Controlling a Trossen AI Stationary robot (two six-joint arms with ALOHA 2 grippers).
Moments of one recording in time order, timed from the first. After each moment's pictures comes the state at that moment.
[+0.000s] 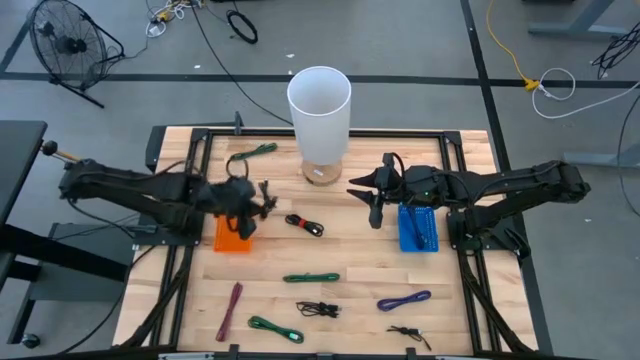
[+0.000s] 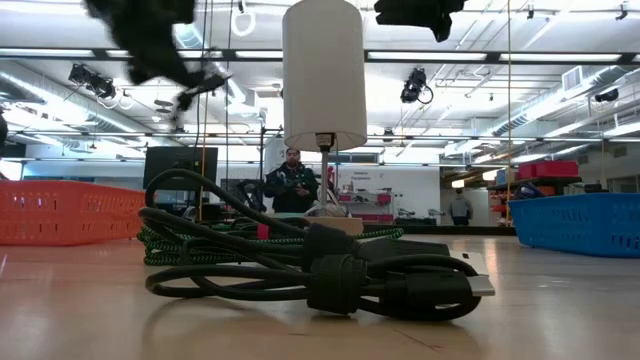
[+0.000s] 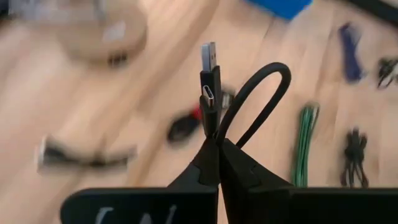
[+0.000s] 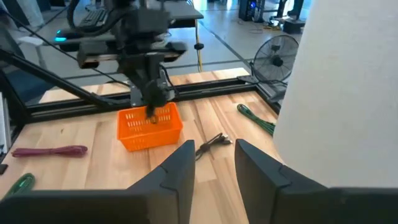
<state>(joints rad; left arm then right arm) -0.16 0.93 0.81 -0.67 -0.27 -0.59 0.08 1.17 0.95 -0.07 0.31 0.09</state>
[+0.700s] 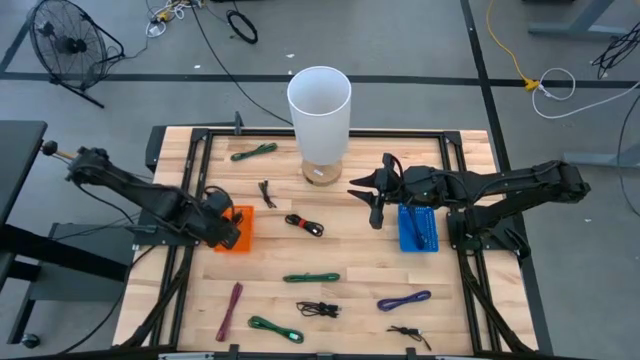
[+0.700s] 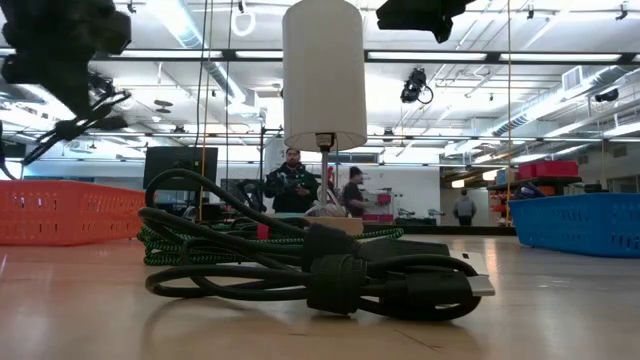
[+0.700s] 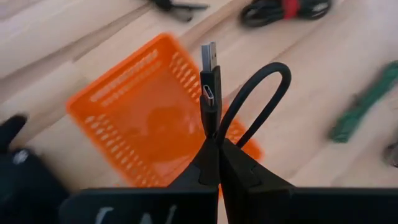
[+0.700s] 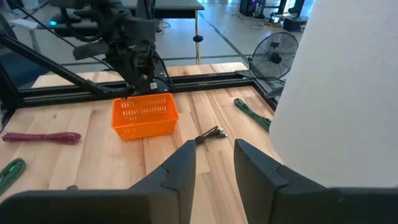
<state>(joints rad) -0.45 0.94 0.81 -1.13 -0.34 -1.36 0.08 1.17 0.95 -0.11 0.31 0.05</state>
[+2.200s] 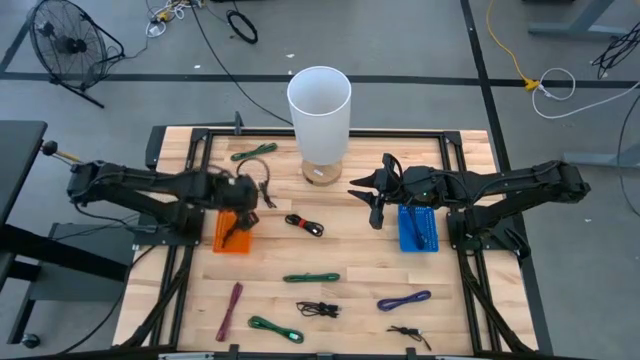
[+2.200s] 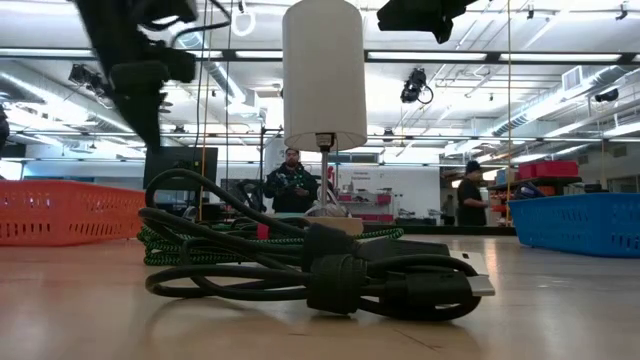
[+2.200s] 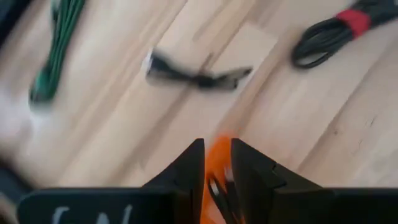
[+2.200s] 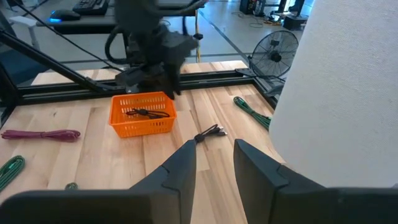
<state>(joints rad) 0.01 1.12 0.81 -0.89 -0.35 -0.45 0.08 1.17 0.95 -0.11 0.31 0.05</state>
